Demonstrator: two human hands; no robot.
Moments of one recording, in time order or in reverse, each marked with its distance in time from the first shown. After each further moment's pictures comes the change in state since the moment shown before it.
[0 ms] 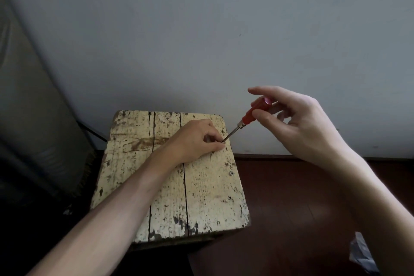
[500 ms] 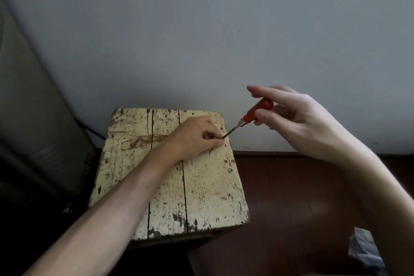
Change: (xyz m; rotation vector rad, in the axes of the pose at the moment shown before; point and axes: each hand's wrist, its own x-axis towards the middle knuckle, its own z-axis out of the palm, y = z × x) left_hand -0.001 0.001 0.000 -0.018 0.004 -0.006; right_hand -0.002 -0.001 -0.010 0.032 -0.155 0.091
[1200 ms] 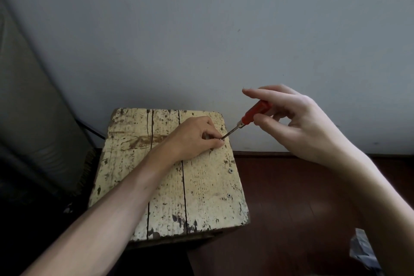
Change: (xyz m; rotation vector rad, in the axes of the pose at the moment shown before) left_hand -0.001 0.002 -0.002 -0.016 -0.017 0.009; right_hand 0.000 0.001 0.006 -0.054 0.067 -0.124
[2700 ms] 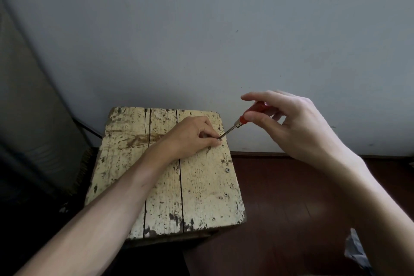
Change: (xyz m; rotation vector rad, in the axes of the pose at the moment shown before) left_hand 0.001 0.000 0.000 -0.040 -0.013 -0.011; right_hand -0.001 0.002 0.002 -0.134 0.044 0.002
